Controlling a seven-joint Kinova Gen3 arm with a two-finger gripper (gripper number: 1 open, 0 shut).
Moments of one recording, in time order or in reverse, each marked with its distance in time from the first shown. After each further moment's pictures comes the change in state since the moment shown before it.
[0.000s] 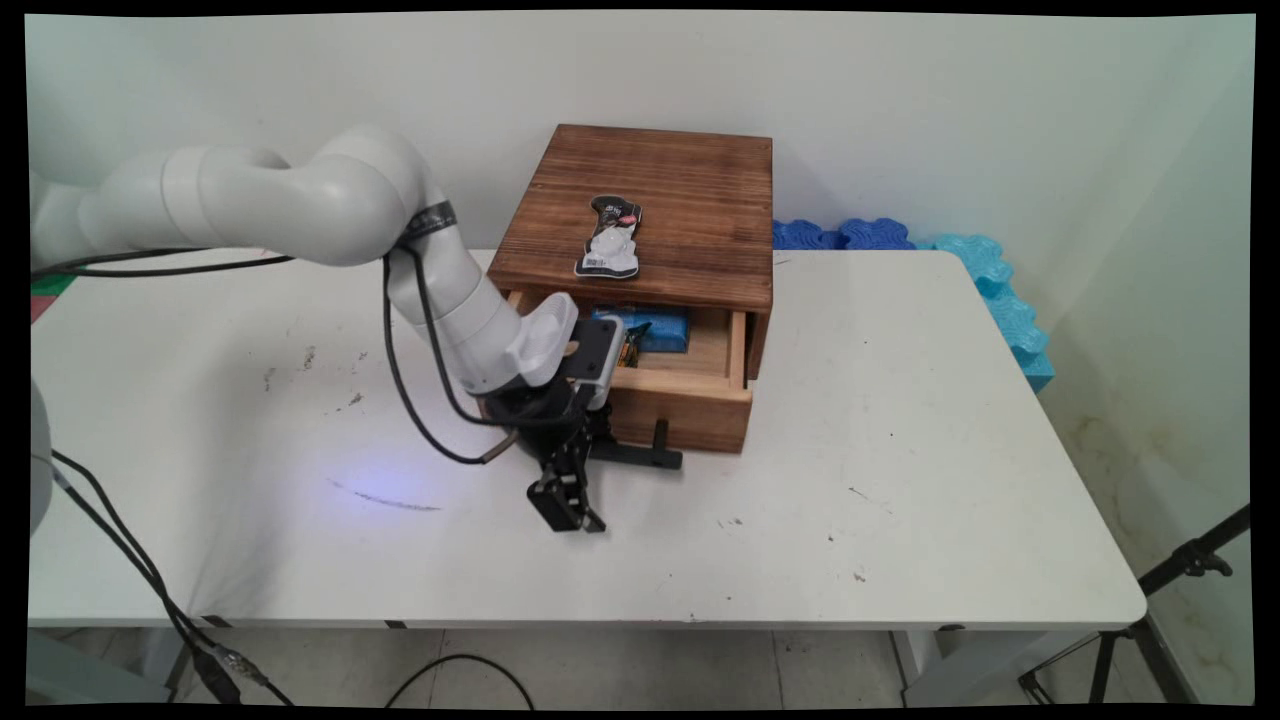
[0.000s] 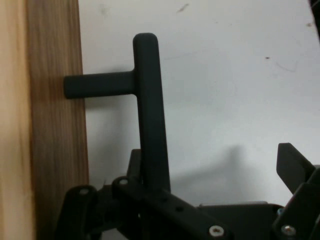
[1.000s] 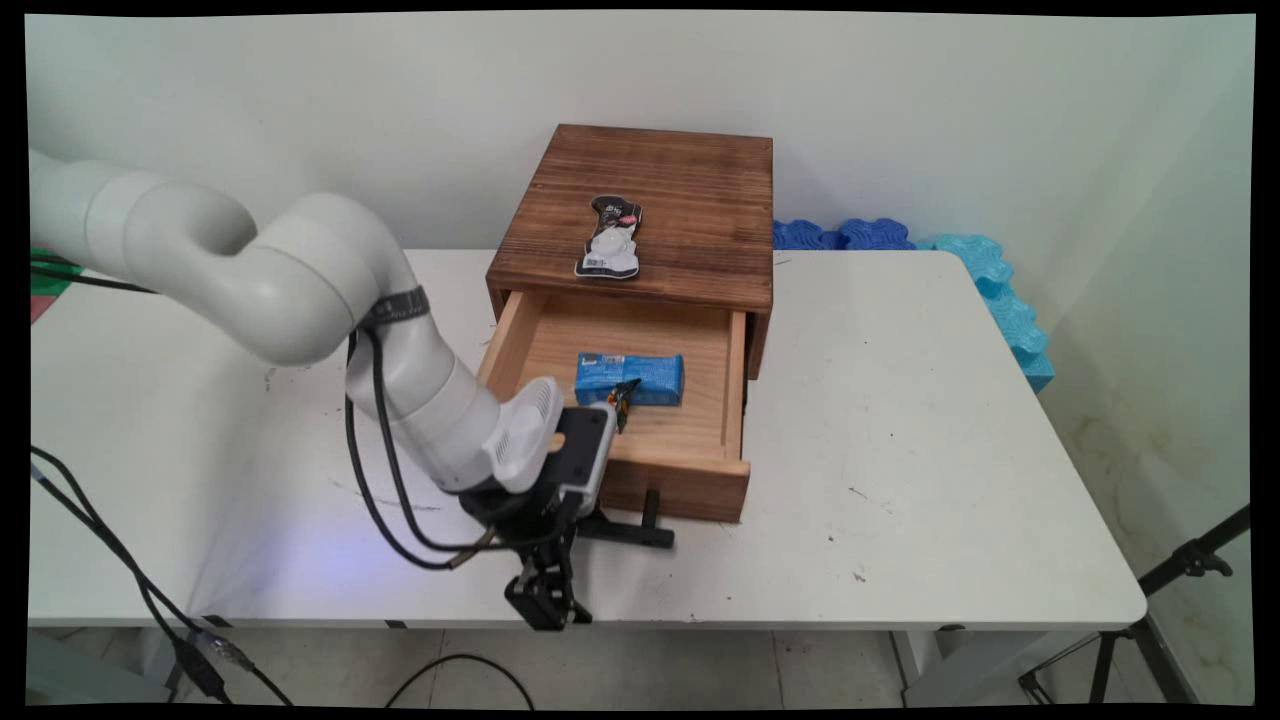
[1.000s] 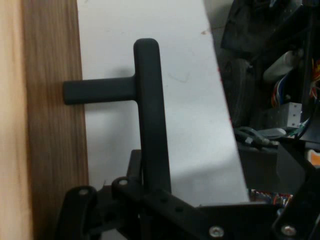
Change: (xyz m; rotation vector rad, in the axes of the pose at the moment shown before) arm 0.012 0.089 0.008 0.010 -0.027 0.002
